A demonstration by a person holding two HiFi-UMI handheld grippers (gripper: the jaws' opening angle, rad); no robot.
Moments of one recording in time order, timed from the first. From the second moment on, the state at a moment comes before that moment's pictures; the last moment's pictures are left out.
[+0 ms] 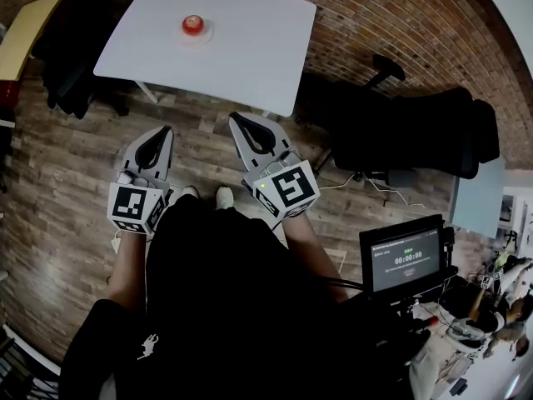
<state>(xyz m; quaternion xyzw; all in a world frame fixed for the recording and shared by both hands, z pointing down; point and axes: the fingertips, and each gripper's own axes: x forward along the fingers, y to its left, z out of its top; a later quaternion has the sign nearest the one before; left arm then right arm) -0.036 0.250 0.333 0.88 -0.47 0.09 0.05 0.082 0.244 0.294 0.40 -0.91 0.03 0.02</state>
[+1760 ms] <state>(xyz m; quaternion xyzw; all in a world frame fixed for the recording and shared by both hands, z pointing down) -0.074 0.146 0.335 0.89 -0.45 0.09 0.04 0.032 0.148 0.297 0.40 -0.92 0.04 0.02</state>
